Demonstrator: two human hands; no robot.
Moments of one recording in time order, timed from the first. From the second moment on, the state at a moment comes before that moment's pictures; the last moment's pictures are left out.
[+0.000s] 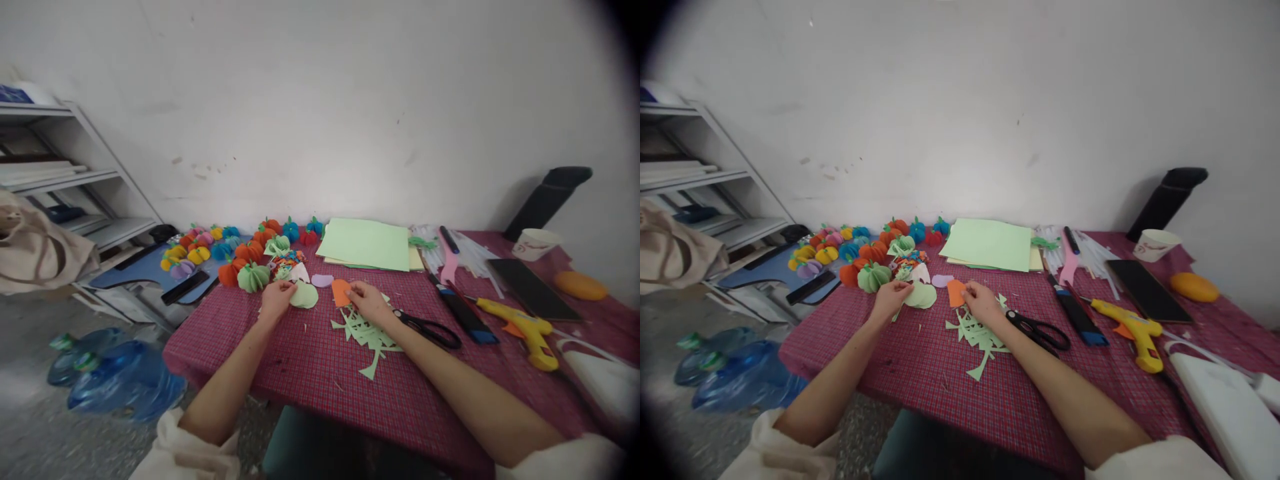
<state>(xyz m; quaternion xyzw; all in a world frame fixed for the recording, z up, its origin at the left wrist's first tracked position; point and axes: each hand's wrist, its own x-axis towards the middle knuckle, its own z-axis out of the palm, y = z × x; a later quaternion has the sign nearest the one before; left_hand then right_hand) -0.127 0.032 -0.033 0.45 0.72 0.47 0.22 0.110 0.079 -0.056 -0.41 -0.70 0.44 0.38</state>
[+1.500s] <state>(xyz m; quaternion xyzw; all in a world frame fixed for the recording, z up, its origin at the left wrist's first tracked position) -0.140 0.001 0.001 0.56 0.82 0.07 -0.13 0.103 0.043 -0.015 -0.45 -0.86 0.19 0.15</state>
